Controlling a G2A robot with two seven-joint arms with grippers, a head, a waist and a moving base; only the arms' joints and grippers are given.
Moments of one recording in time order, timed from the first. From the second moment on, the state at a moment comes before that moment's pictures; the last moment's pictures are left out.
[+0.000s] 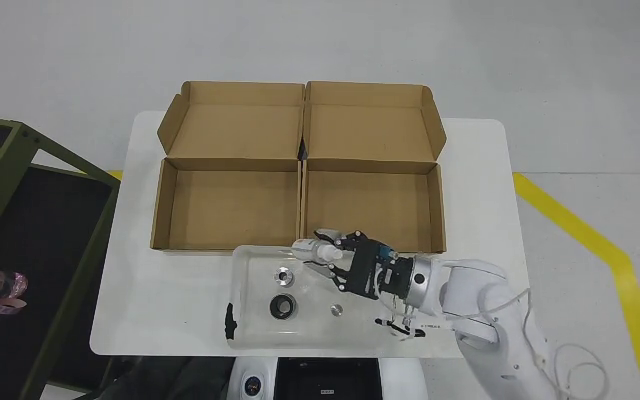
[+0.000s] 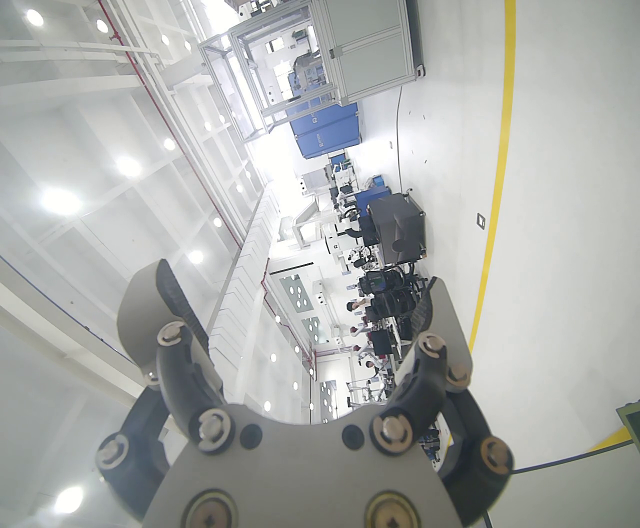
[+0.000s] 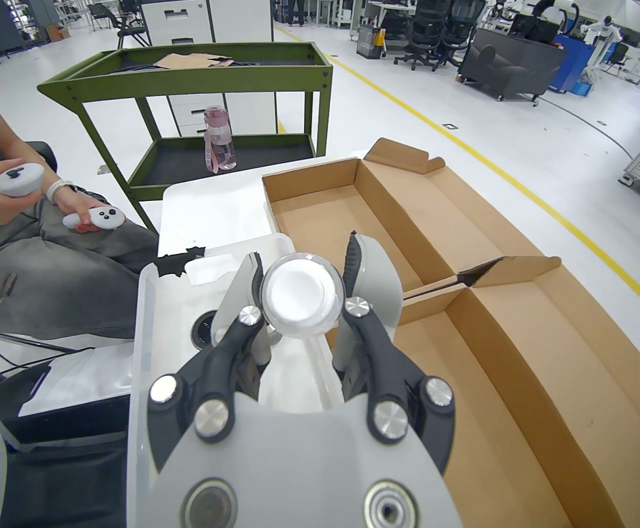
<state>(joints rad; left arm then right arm) -0.36 -0.19 -0.39 -1.44 1.98 -0.36 0.13 -1.37 -1.19 1.19 -2.12 -1.15 -0.73 0.39</state>
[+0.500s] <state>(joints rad) -0.36 -0.19 -0.39 -1.44 1.98 -0.36 0.13 -1.29 -1.19 1.21 -2.01 -1.13 -0.64 0.36</state>
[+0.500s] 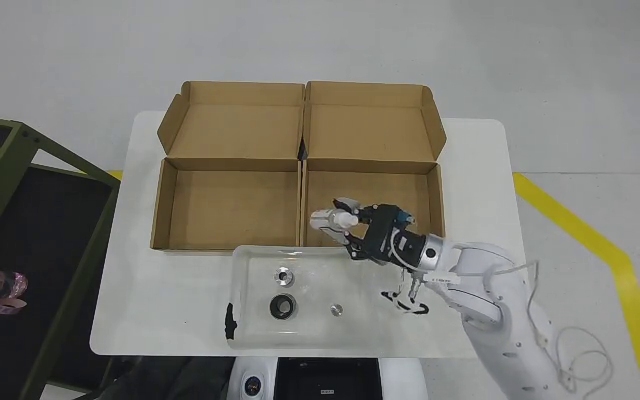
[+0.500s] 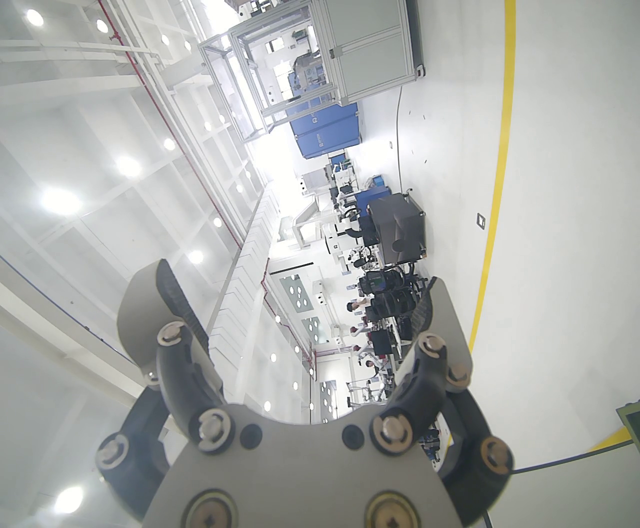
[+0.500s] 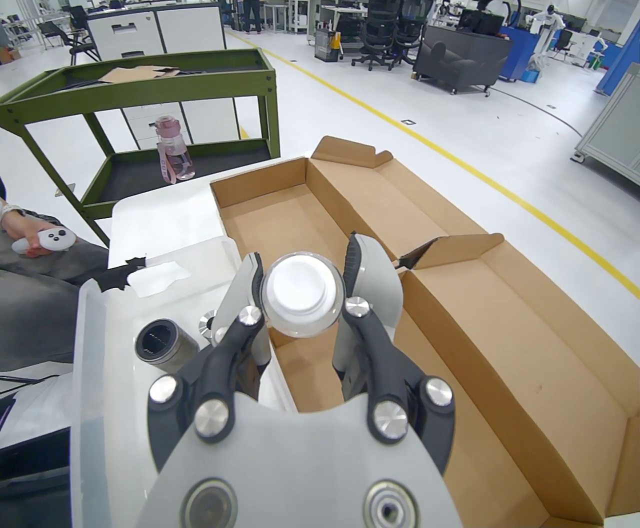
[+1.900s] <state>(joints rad) -0.36 -0.19 -0.39 -1.44 1.98 -0.36 0.13 -0.97 -1.24 1.00 -1.55 -1.19 -0.43 0.45</state>
